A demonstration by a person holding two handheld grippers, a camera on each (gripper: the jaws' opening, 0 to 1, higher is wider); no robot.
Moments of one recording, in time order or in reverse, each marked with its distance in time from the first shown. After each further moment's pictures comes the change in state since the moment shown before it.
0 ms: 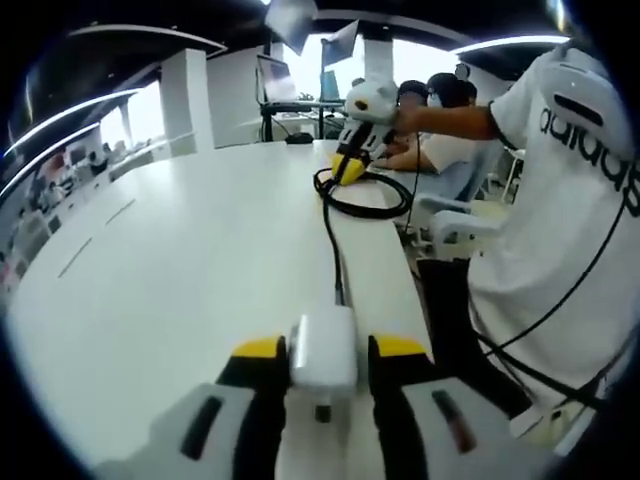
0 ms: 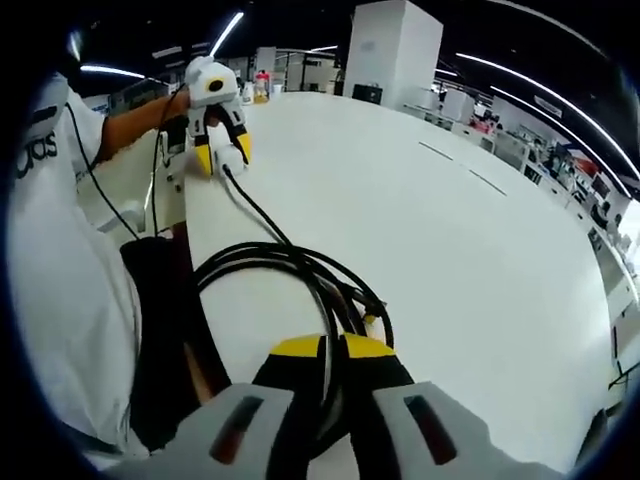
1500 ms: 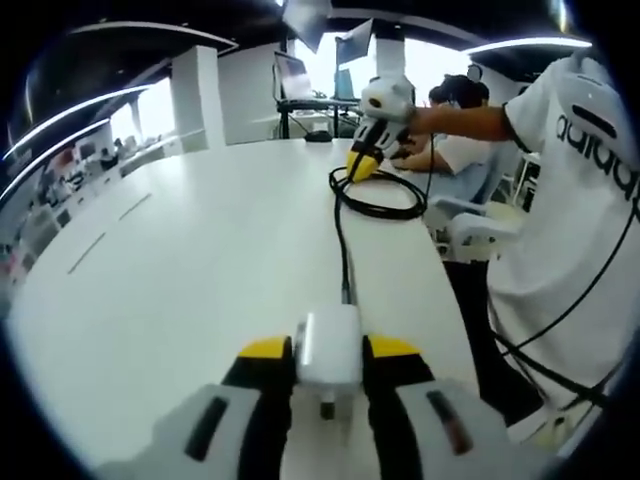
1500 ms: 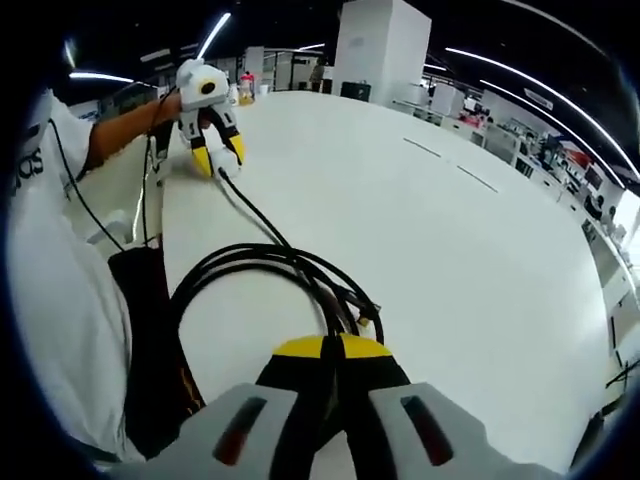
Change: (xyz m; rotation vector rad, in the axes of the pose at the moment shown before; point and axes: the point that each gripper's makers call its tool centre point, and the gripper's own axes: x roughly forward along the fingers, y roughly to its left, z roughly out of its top) left arm 0.000 0.037 0.002 -0.030 -0.002 0.054; right arm 0.010 -0.022 0.013 0.021 0.003 -0.032
